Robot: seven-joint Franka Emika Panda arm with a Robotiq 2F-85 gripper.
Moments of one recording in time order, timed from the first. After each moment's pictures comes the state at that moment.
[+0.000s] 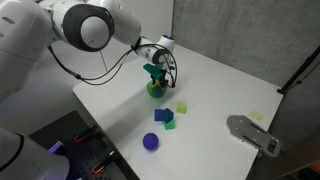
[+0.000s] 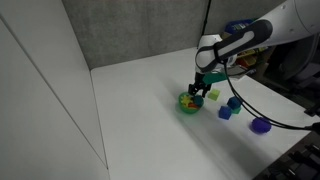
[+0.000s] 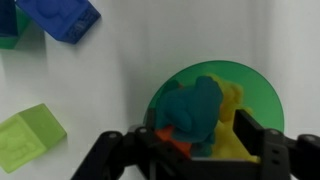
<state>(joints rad) 0.08 0.91 0.01 -1.47 0.10 2.22 0.10</state>
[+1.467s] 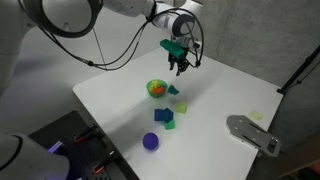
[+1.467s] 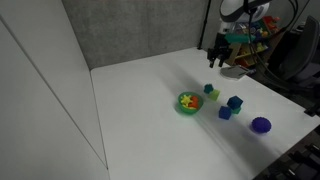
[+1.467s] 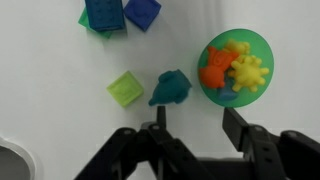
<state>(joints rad) -0.06 0.70 -0.02 -1.37 0.11 1.93 0.08</state>
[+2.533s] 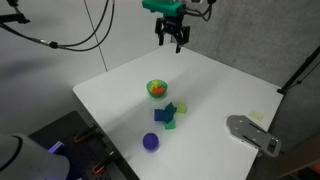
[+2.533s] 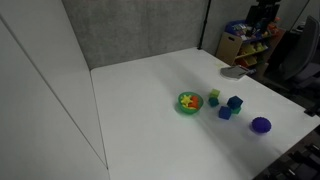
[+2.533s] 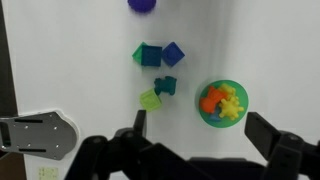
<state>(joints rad) -0.08 0.18 -0.04 -1.69 0.00 1.76 -0.10</state>
